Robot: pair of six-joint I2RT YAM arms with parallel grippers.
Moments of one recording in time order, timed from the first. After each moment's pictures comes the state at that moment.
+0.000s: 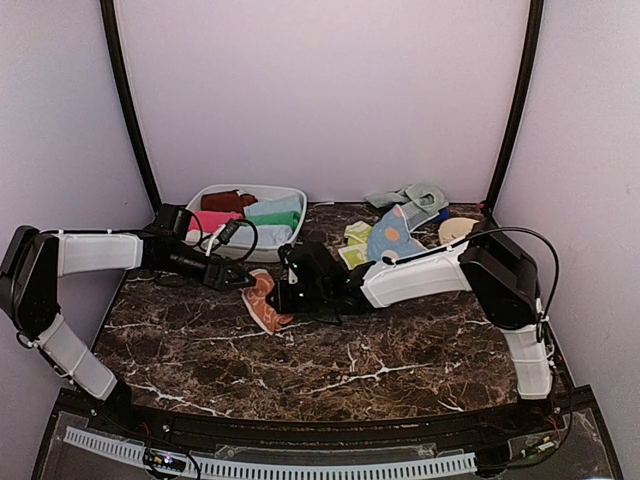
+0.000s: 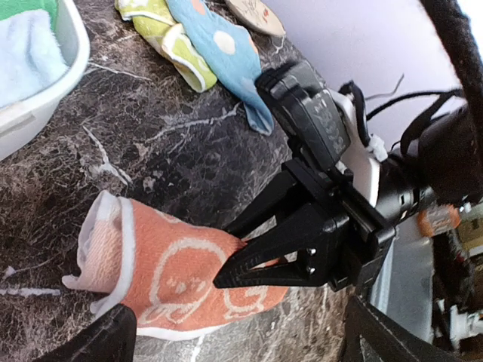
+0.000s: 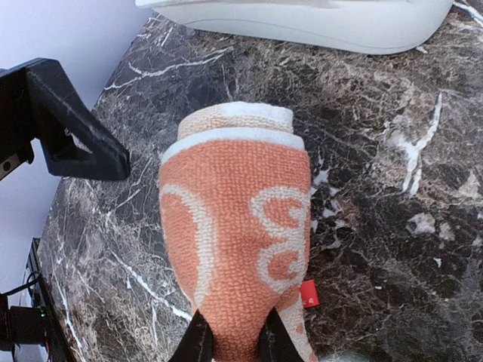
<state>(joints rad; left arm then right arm) -0.30 1.55 0.90 -0.28 0.89 0.08 1.05 2.17 1.47 0.08 -0.02 0.70</state>
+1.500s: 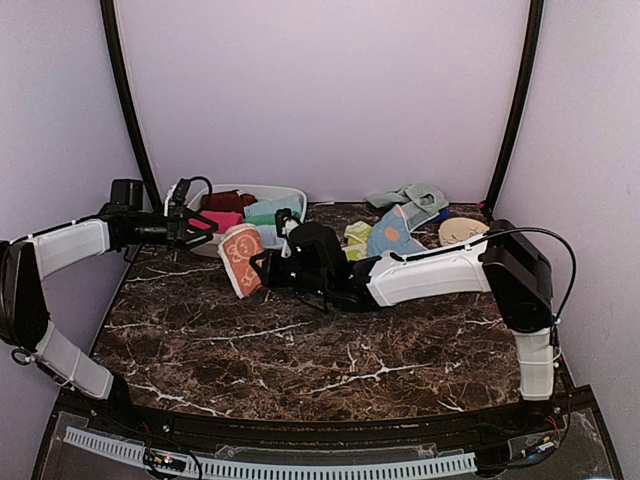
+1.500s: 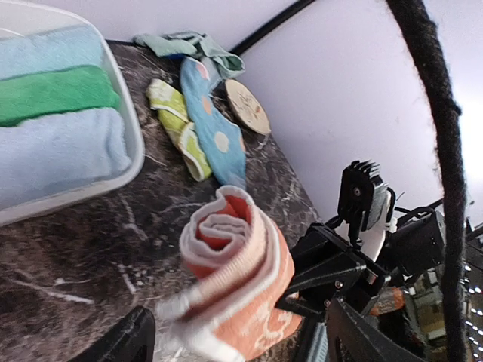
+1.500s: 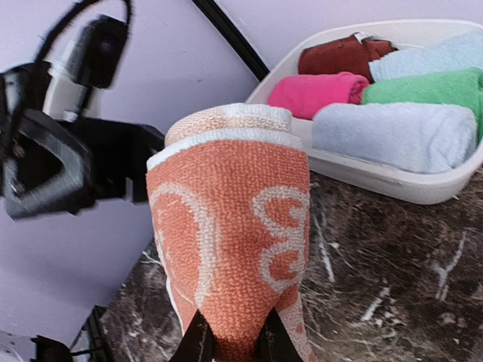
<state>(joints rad) -0.07 1.48 0.98 -0.17 1.11 -0.31 1.09 2.09 1.49 0.35 0.12 0.70</state>
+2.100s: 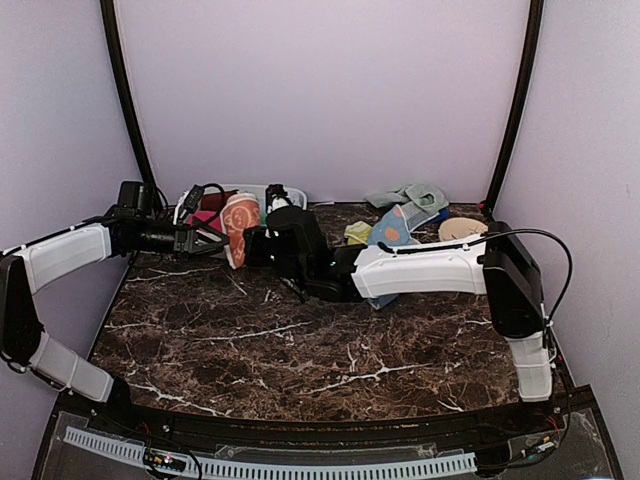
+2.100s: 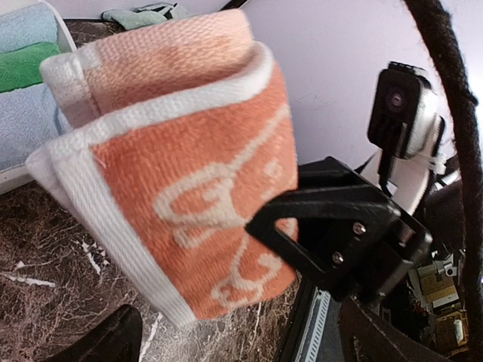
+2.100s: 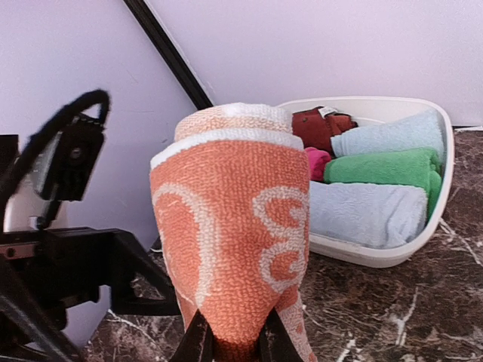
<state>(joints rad) -0.13 1.36 0.96 -0.32 1.07 -0.19 1.14 2.12 1.66 0.21 0.42 0.59</state>
